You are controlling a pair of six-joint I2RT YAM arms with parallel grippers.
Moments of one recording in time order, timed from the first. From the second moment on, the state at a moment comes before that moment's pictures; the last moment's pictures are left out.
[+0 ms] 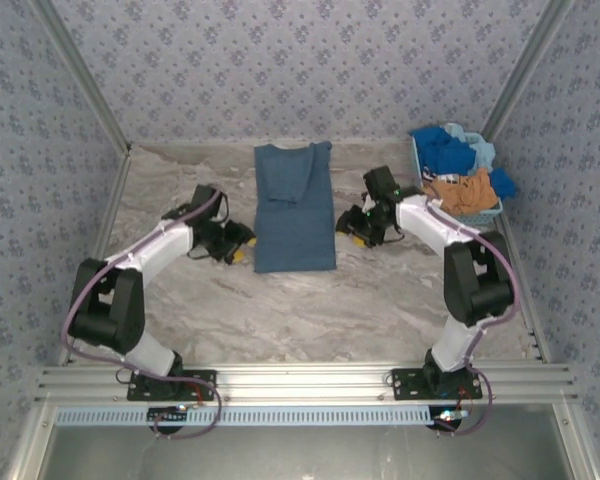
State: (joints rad) left arm -0.32 1.54 0.94 -0.54 0.40 -1.08; right arm 0.35 1.71 1.19 -0.65 -0.38 0.70
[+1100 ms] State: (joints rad) left arm -0.37 1.69 0.87 -0.26 0.44 -1.31; right arm 0.46 1.89 1.13 -0.48 -0.44 0.85
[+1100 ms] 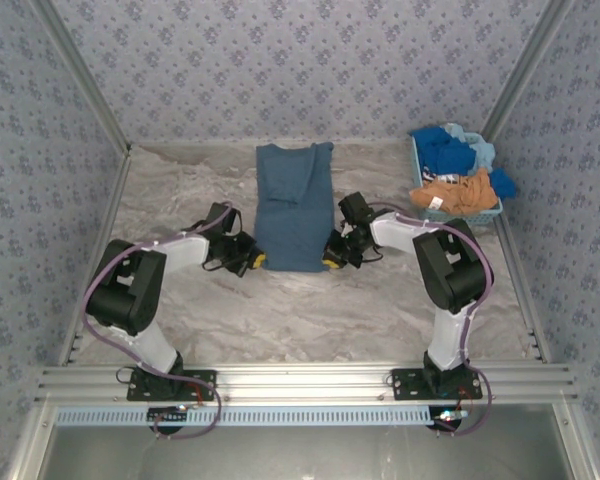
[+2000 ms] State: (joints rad) left arm -0.47 1.13 0.81 -0.72 0.45 -1.01; right arm 0.75 1.47 0.99 -0.66 -0.37 0.88
